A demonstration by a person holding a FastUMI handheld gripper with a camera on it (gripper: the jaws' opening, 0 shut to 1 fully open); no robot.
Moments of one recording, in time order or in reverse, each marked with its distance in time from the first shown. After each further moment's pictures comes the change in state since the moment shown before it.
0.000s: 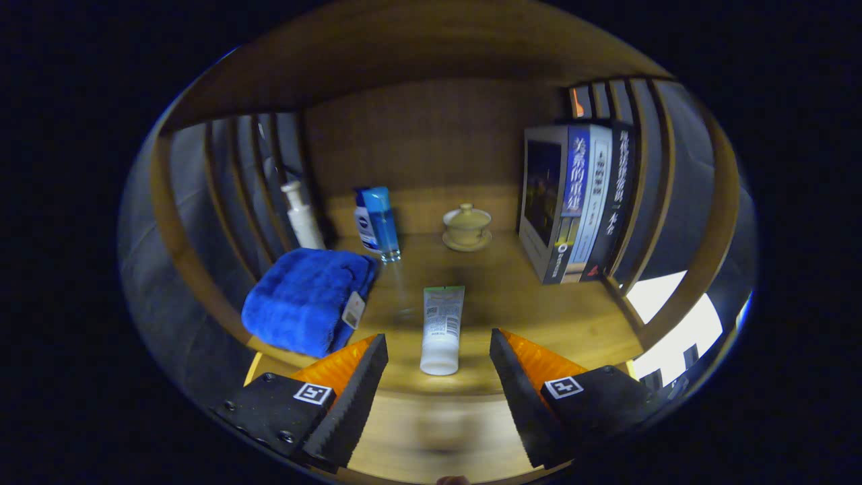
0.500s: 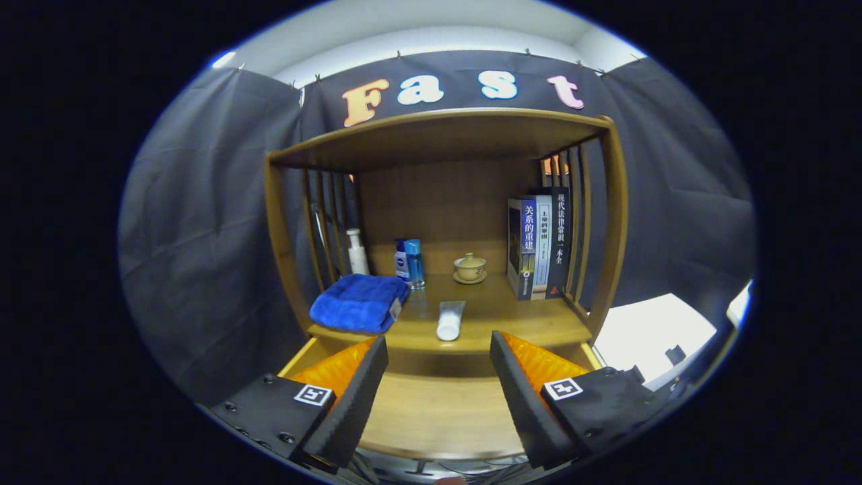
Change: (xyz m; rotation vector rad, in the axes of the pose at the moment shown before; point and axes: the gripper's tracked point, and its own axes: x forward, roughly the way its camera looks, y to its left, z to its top) arm -0.162 0.029 -0.062 0.028 -0.290 0.057
